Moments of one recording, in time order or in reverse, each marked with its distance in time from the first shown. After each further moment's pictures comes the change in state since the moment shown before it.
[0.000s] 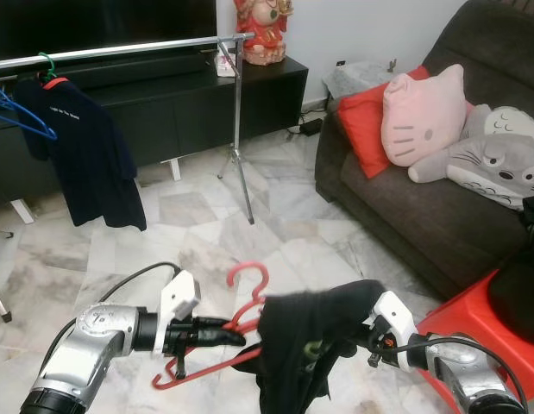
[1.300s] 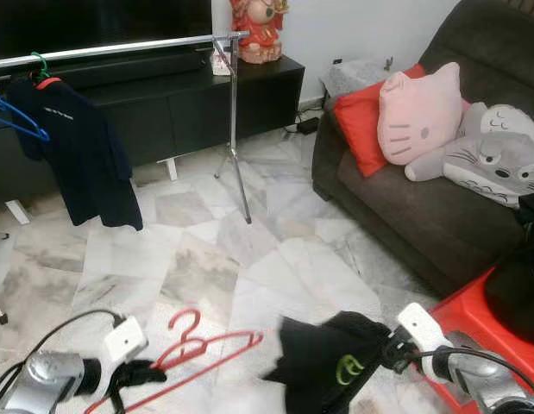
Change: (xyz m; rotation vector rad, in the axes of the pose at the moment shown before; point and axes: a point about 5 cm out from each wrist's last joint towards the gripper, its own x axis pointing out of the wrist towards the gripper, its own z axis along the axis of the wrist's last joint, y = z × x) left arm -0.054 0.016 -0.105 -0.107 0.410 0.486; right arm -0.034 -0.029 -0.031 0.046 0.146 -0.368
